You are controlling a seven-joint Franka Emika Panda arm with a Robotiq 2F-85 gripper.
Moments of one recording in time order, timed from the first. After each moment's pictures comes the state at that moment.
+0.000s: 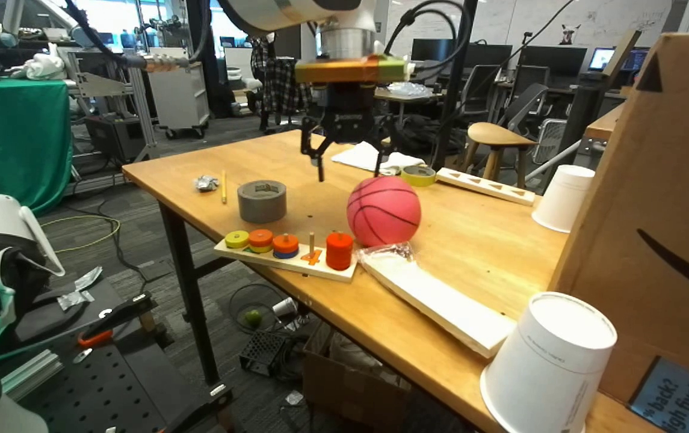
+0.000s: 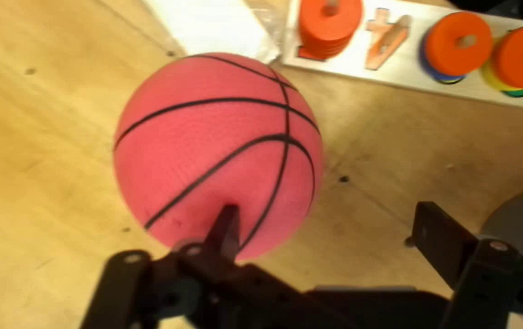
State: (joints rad) arm 0.00 0.04 -0.03 -2.22 -0.26 2.16 -0.53
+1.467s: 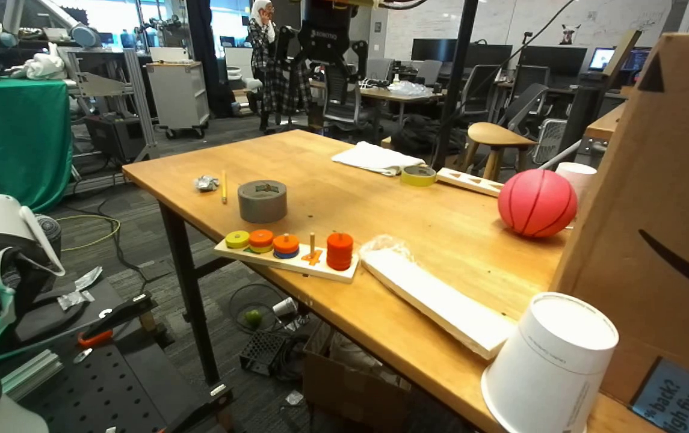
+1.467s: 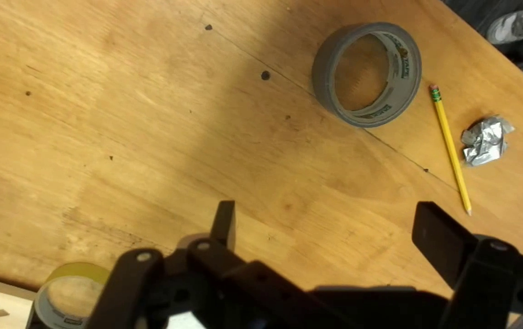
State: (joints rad) arm 0.04 -0.05 0.02 -2.03 0.11 1.97 -0.57
